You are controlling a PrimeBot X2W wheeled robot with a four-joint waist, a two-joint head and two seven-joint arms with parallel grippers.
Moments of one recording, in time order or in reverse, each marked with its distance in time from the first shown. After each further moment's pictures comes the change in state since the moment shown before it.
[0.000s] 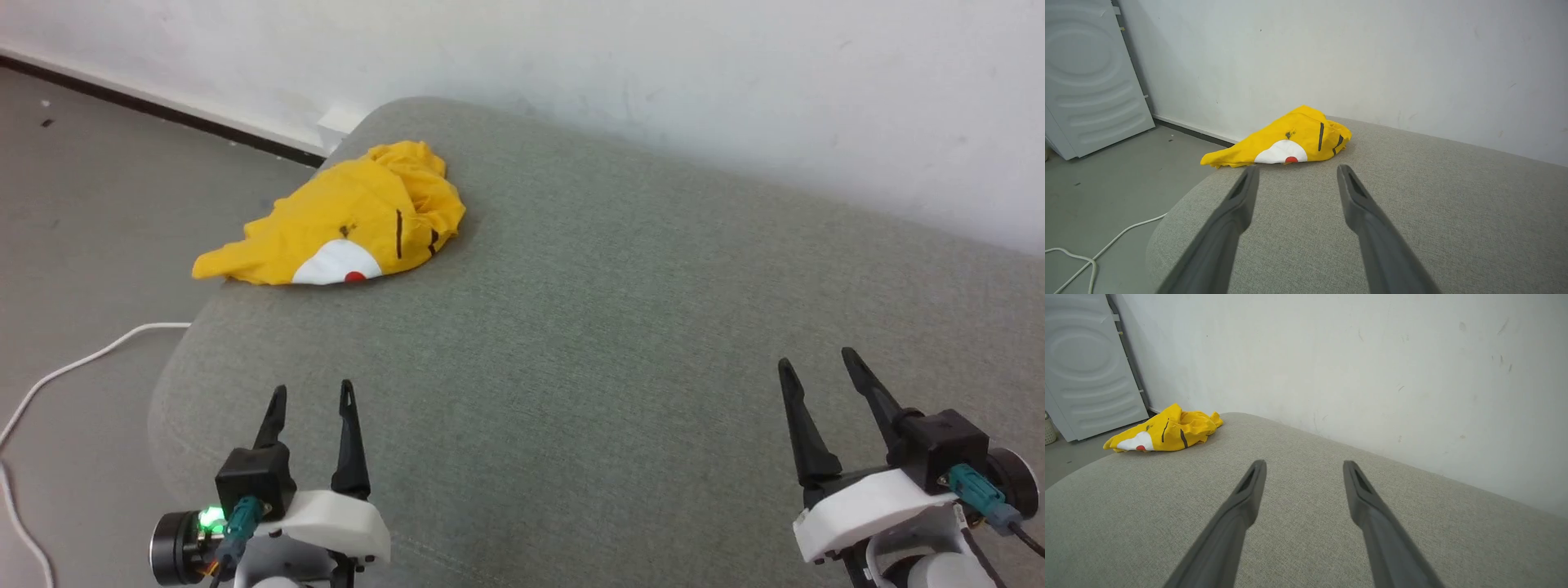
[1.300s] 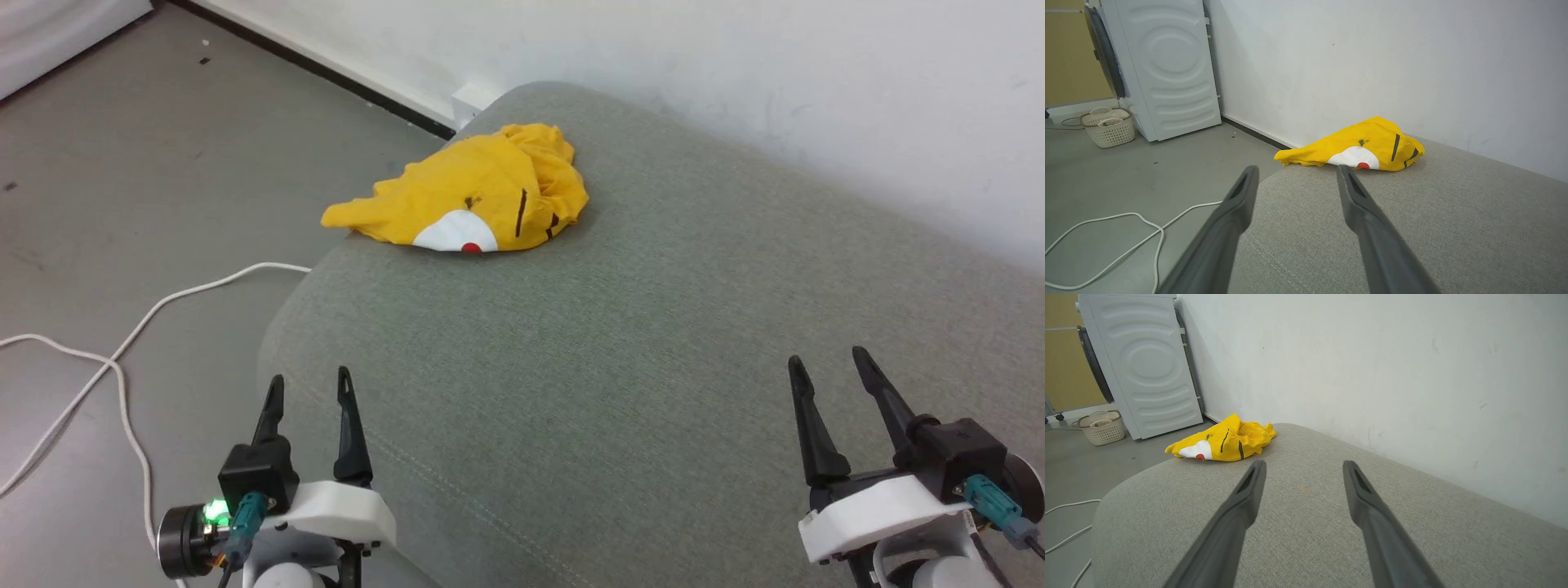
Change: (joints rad) left arm -0.043 -0.002 -0.020 0.069 -0.035 0.050 -0.081; right arm 0.006 0.001 -0.012 0.009 0.026 0.000 -0.058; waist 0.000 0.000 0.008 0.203
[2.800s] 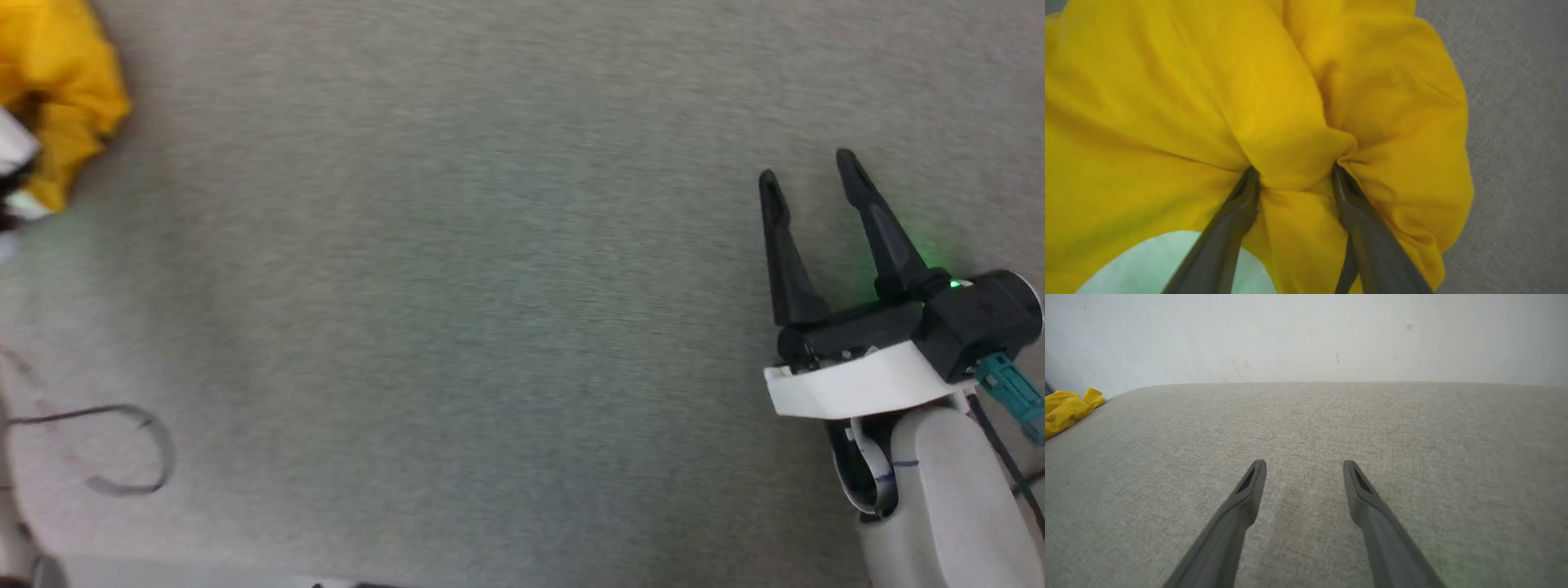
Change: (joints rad) left arm -0.844 0.379 0.267 0.386 -0.419 -0.002 0.997; right arm -0.293 0.011 0.085 -0.055 -0.010 0.001 -0.053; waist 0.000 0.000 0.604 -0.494
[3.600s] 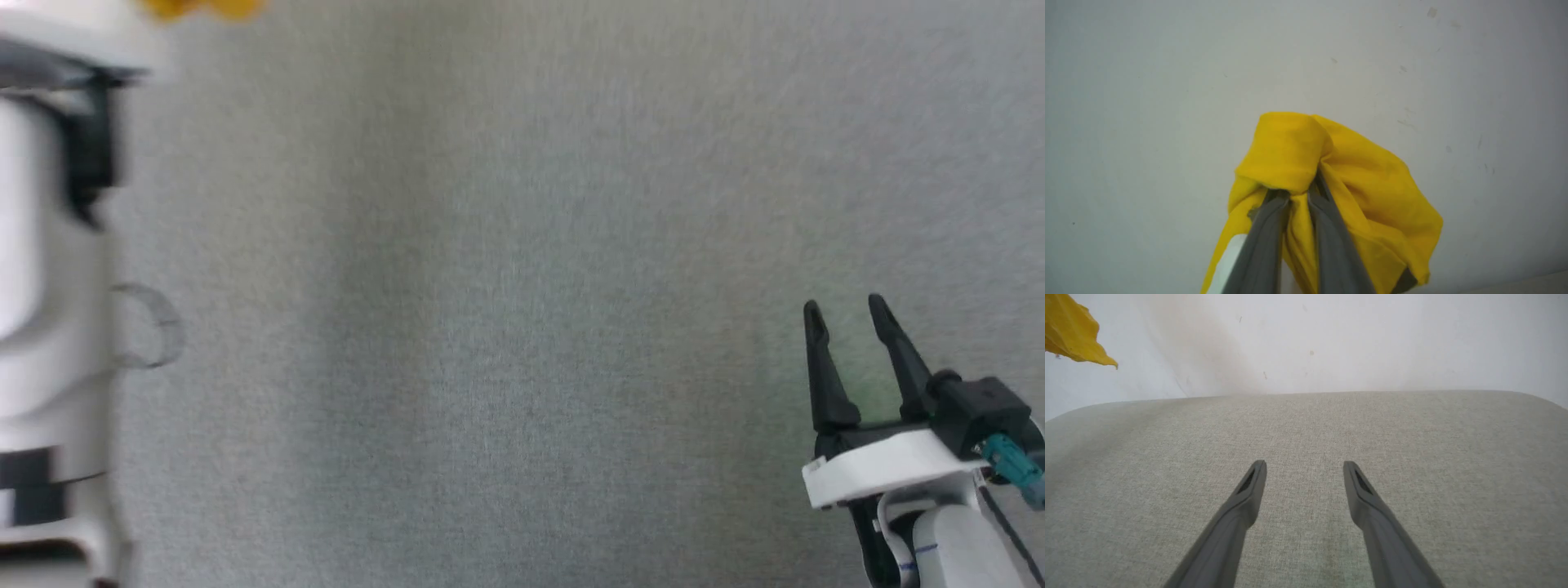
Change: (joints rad) left arm -0.041 -0.035 -0.300 -0.279 0.305 -0.120 -0.799; right arm 0.169 -0.006 -0.108 0.151 0.054 -0.001 -0.029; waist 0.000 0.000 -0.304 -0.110
